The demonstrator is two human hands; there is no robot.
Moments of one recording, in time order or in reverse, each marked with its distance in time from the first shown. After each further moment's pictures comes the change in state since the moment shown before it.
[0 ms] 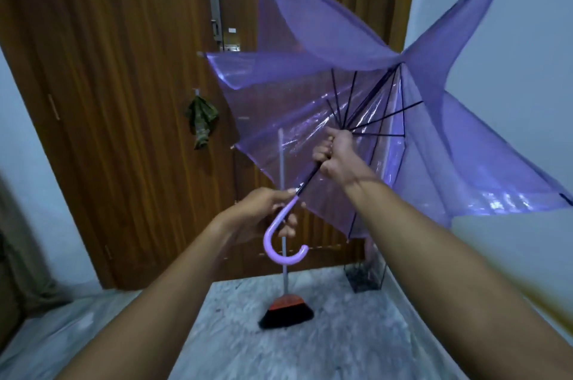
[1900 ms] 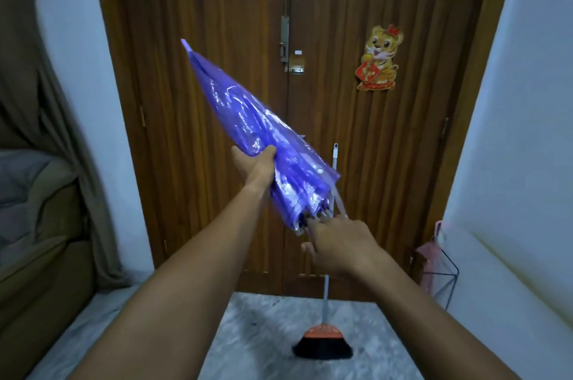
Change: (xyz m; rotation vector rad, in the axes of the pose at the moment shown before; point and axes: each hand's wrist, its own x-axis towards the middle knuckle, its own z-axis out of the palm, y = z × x) left_hand 0.040 0.063 -0.106 -0.256 1.054 0.488; right_hand -0.110 0.084 0.009 -2.360 -0.492 -0.676
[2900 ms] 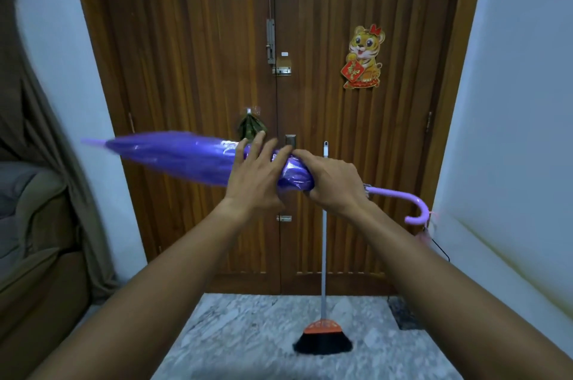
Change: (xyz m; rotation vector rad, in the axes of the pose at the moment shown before) left_hand -0.036 0.018 -0.049 1.545 -0.362 1.200; right_hand 0.069 0.041 -0.002 0.142 0.663 -0.149
